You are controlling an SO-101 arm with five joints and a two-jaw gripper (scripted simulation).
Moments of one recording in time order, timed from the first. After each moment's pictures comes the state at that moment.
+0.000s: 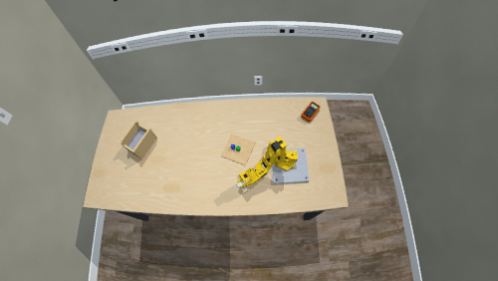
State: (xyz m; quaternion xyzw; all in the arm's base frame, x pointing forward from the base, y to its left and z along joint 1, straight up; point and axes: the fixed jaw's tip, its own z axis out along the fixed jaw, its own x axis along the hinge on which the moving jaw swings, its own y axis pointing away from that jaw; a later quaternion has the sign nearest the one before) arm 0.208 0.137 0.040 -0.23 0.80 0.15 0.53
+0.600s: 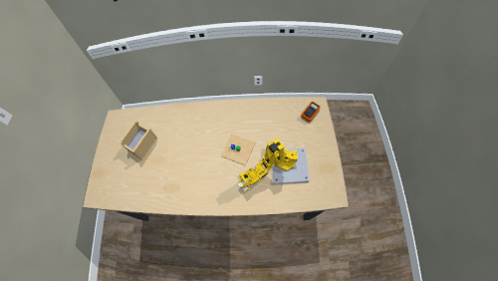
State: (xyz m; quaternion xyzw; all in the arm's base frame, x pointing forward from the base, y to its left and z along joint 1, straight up) arm 0.206 0.135 0.031 -0.23 0.80 0.15 0.53
